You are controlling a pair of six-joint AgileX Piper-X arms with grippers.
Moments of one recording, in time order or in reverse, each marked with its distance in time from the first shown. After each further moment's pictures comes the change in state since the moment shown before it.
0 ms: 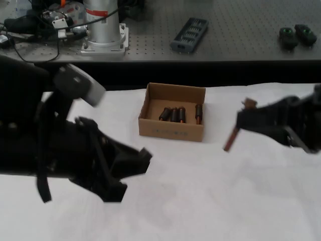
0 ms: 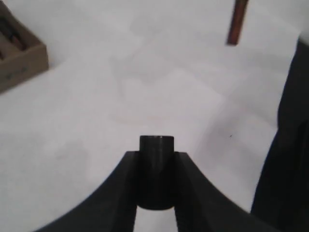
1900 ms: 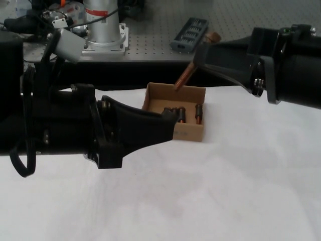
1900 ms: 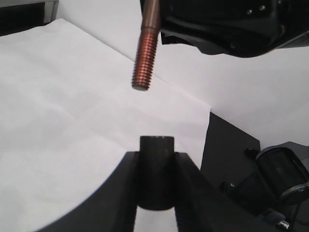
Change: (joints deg) left arm 0.0 -1.8 1.4 -18.4 13.4 -15.6; right arm 5.4 4.2 -3.8 -17.0 -2.8 8.5
